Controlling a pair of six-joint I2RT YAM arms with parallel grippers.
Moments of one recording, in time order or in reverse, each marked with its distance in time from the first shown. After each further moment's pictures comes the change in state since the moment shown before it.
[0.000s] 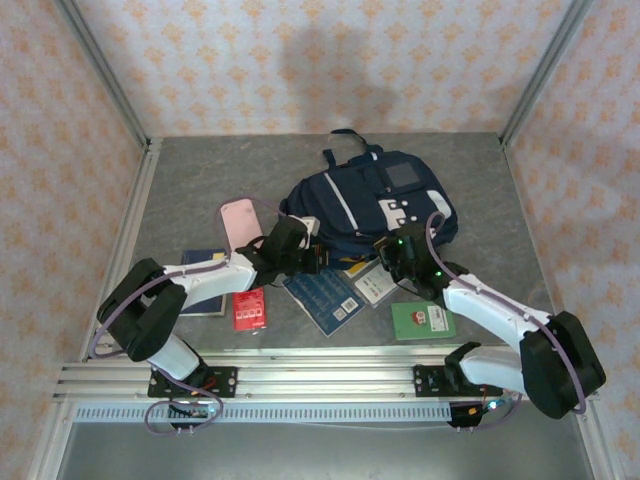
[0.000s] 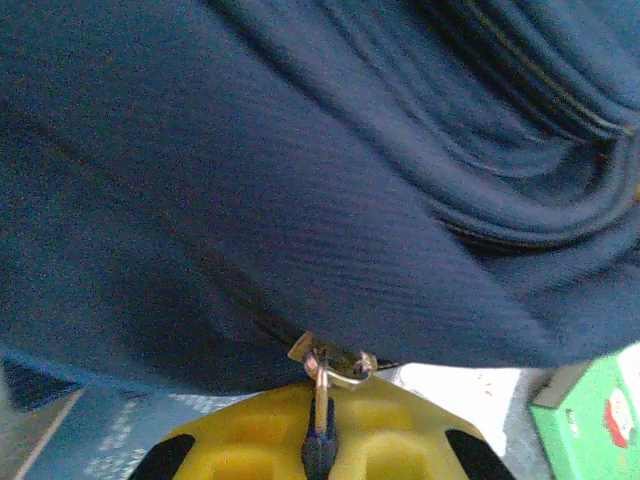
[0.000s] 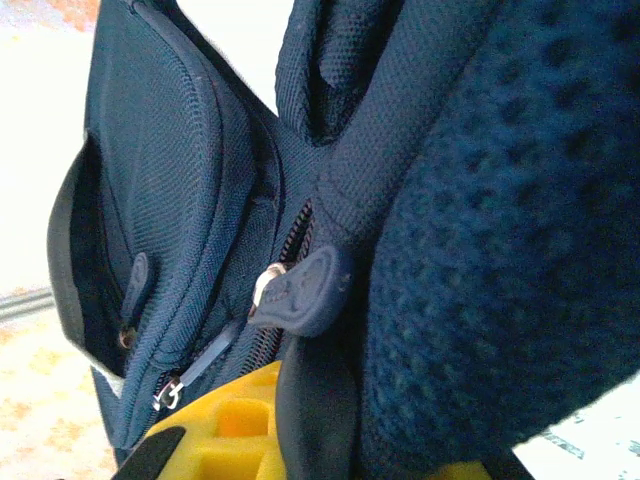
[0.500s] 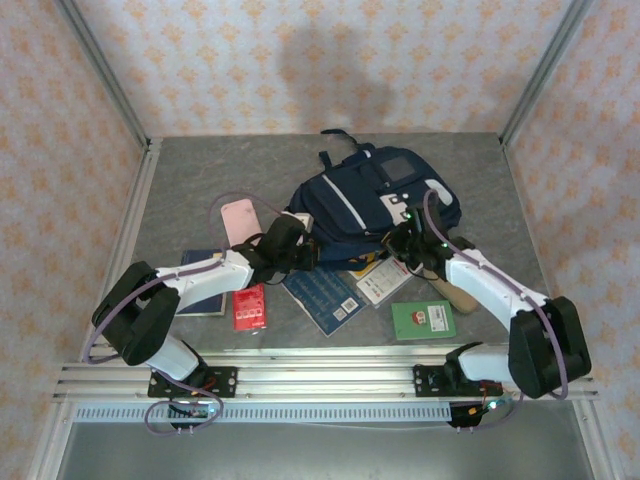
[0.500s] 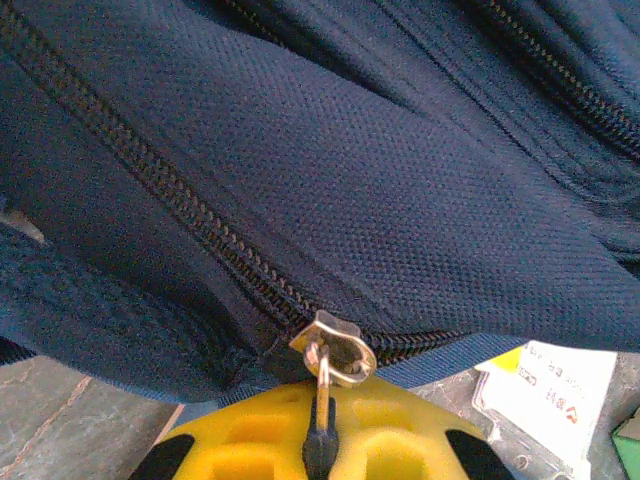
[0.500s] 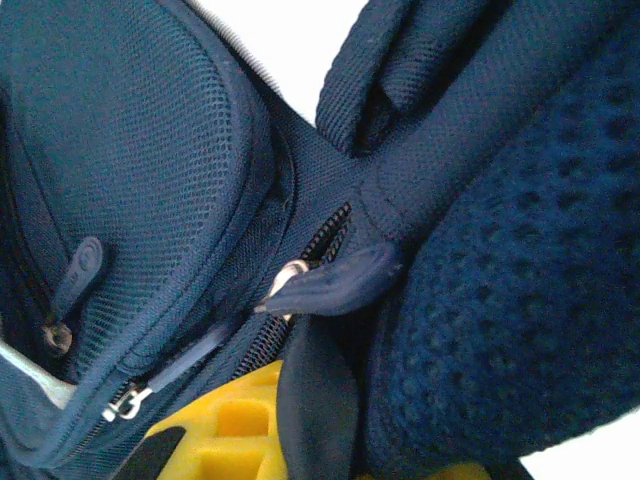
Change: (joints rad) left arm 0.007 -0.029 0.027 -0.086 -0.115 0.075; right arm -0.147 0.128 0.211 -0.276 -0.119 -0.462
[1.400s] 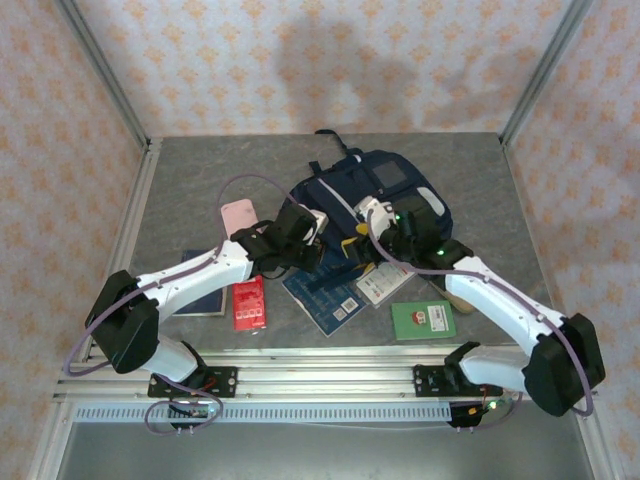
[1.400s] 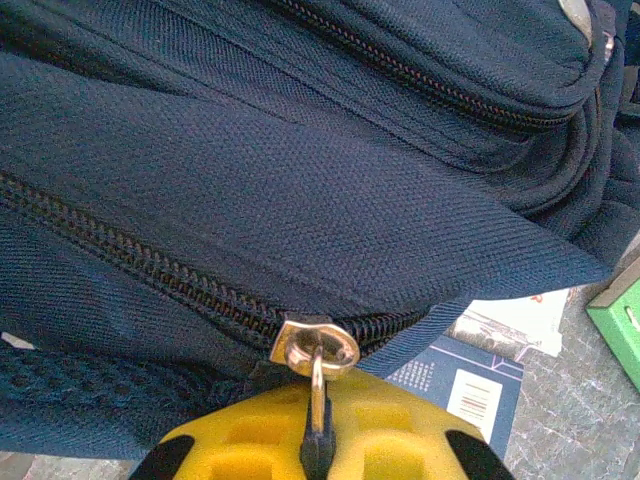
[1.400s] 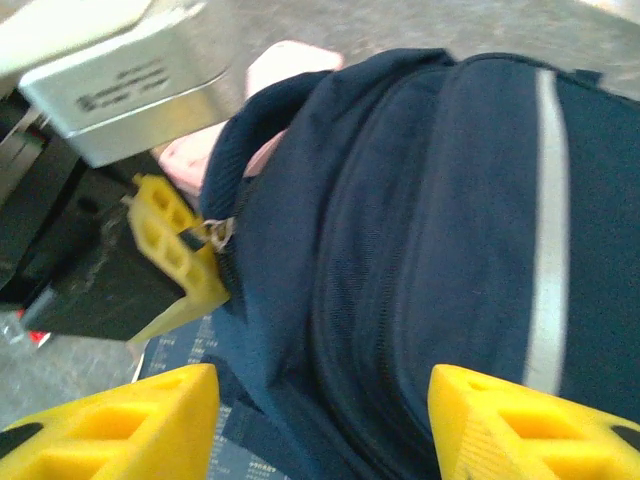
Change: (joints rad) left arm -0.075 -0.053 0.219 -0.395 -0.013 0.203; right arm 0.192 -0.103 0.054 0.124 -0.257 -1.150
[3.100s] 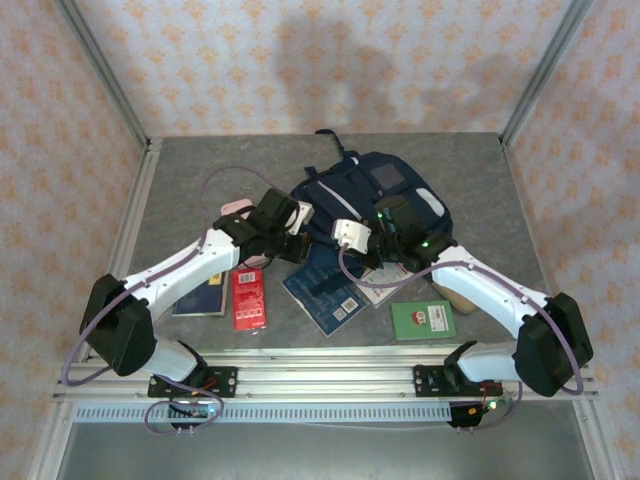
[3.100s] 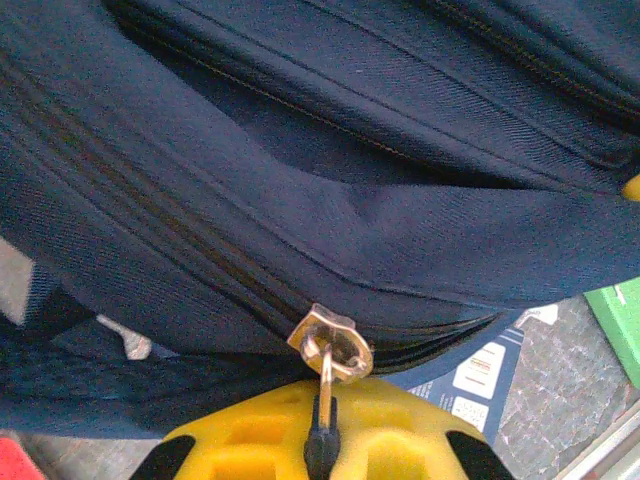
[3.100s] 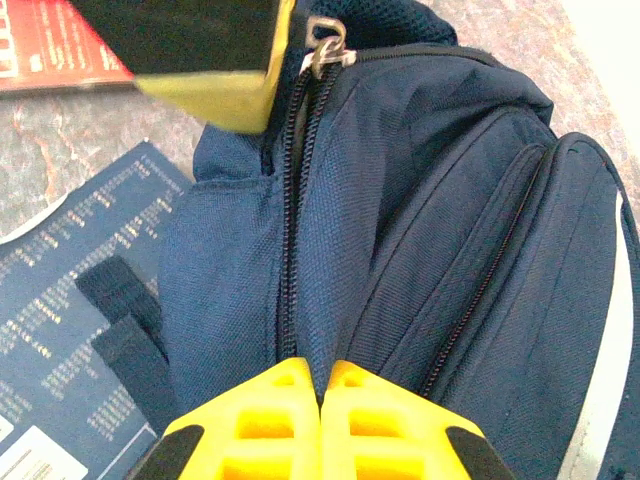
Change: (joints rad) left arm 0.138 -0.024 0.072 -0.169 0.123 0.059; right arm 0.053 0.099 0.079 -0.120 0.079 -0.638
